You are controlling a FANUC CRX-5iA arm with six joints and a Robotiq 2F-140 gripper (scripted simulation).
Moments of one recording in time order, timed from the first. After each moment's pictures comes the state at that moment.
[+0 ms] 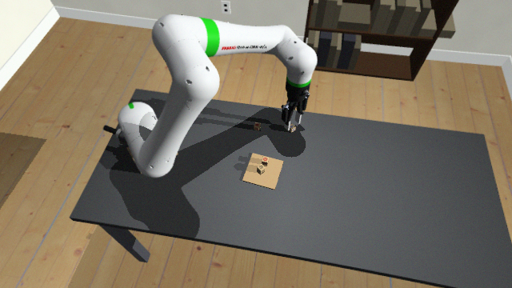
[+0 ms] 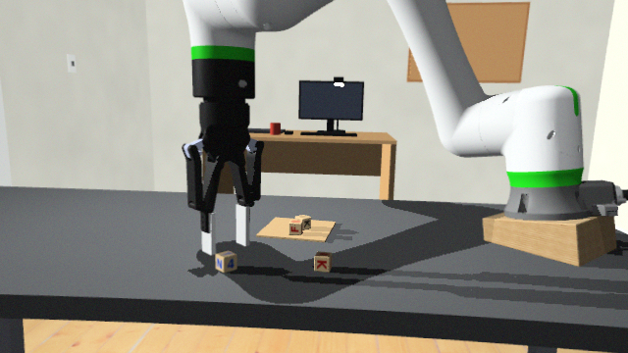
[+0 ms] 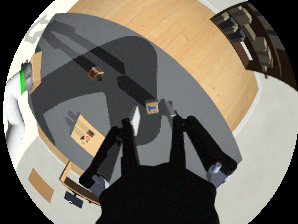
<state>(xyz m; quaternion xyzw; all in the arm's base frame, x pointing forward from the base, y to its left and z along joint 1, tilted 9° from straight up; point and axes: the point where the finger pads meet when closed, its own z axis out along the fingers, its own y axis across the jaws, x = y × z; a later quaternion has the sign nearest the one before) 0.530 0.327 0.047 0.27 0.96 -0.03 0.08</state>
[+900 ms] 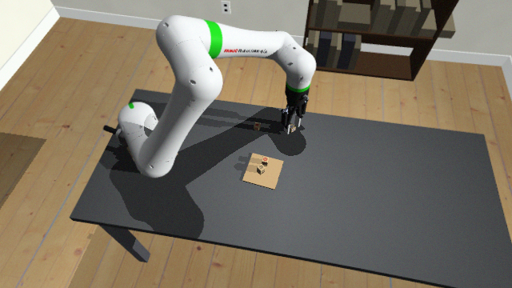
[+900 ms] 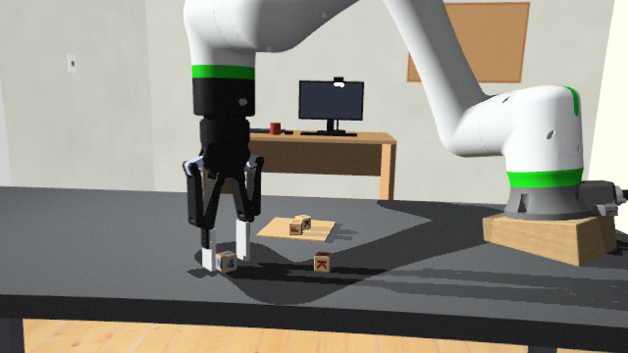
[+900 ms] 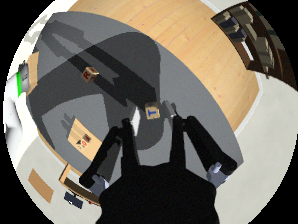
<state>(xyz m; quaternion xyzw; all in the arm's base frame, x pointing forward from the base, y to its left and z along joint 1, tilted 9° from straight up) 0.533 0.324 0.021 0.27 0.96 -0.03 0.08</state>
